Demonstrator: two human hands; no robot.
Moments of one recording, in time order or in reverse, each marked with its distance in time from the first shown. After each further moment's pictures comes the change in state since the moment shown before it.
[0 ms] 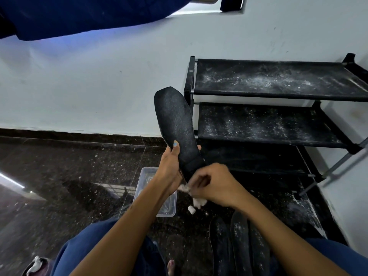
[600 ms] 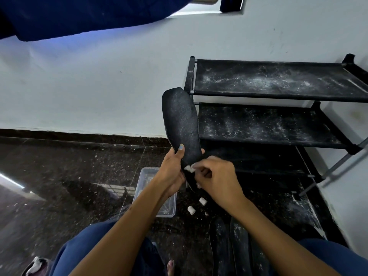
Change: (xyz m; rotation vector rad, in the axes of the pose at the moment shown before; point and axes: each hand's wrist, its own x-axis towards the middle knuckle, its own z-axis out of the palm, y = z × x) left_hand -0.001 -0.003 -0.004 0.097 -0.054 -0.049; right_hand 0.009 0.018 0.011 -0.174 0.446 -0.193
